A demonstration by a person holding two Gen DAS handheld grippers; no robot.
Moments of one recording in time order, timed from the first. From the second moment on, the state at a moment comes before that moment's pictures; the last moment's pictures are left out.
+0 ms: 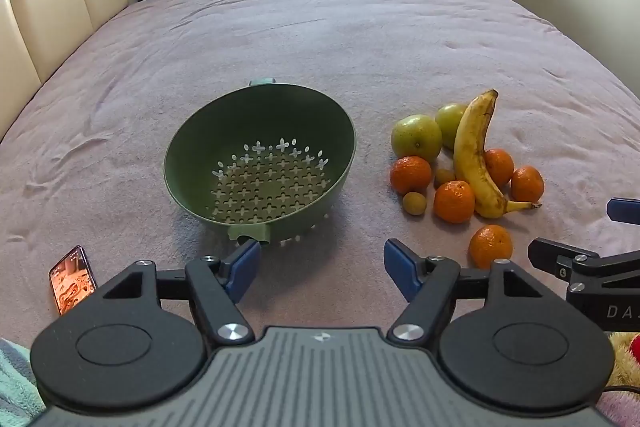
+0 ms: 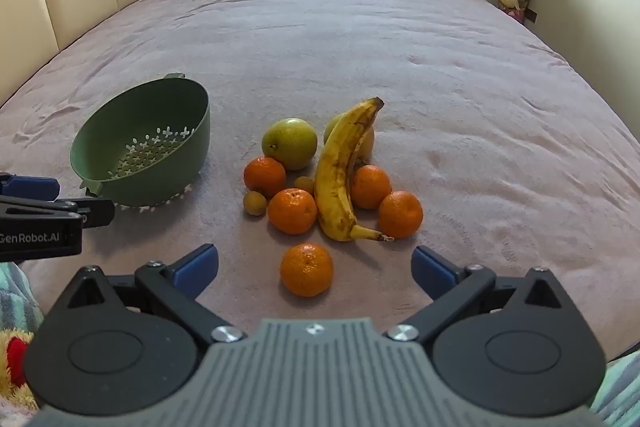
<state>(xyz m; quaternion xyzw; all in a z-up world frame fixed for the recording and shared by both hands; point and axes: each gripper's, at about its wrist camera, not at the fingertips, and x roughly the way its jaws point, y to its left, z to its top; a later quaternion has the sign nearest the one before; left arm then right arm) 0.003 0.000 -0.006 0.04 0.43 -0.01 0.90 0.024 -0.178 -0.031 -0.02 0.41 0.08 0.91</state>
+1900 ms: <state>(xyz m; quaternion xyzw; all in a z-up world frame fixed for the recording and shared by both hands) 0.010 0.004 -0.011 0.05 0.43 -0.01 0.90 0.043 -0.179 -0.052 -0.02 0.45 0.06 0.89</state>
